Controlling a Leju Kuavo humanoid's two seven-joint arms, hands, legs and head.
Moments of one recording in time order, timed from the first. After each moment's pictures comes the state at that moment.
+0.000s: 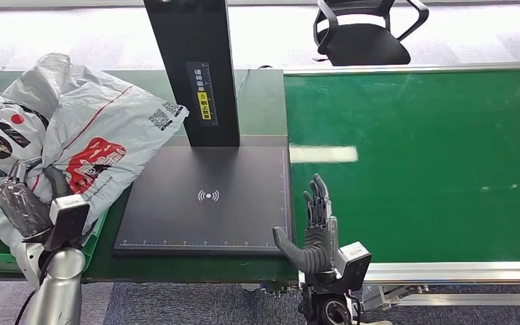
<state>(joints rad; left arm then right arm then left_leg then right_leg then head) -0.29 0.05 0.22 -1.25 -0.61 0.69 -0.51 0.01 0.31 0.26 -1.24 0.02 0.00 -0.70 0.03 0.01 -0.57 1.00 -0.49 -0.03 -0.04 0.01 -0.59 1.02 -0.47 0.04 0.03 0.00</state>
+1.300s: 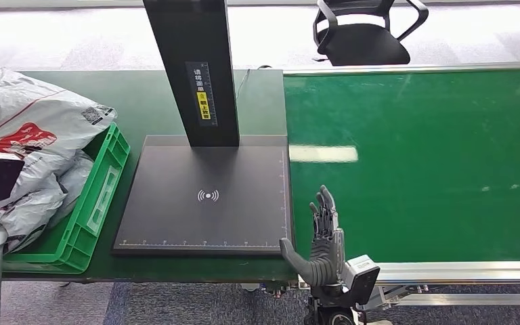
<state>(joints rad) -0.52 0.41 0.32 -0.93 -0.74 0.57 -0.35 0.08 0.31 0.23 -1.28 0.02 0.02 -0.70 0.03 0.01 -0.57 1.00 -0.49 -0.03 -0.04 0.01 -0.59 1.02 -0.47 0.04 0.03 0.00</state>
